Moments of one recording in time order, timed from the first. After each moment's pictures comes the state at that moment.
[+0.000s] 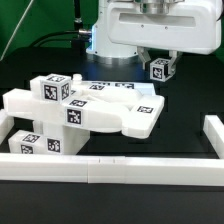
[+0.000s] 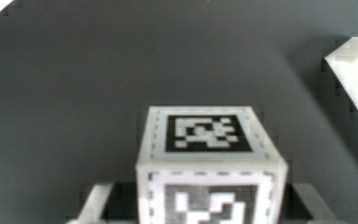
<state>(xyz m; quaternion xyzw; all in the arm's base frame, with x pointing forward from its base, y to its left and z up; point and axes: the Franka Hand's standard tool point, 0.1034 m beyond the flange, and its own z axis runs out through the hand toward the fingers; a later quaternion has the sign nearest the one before) 0.491 0.043 0.089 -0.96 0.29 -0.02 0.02</state>
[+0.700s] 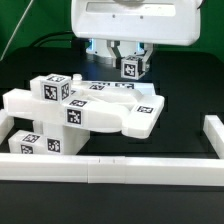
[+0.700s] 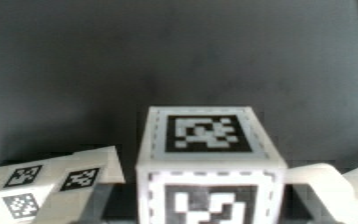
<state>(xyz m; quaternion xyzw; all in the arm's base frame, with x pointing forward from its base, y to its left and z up) 0.537 0.000 0.116 -0.97 0.24 -0.04 0.02</state>
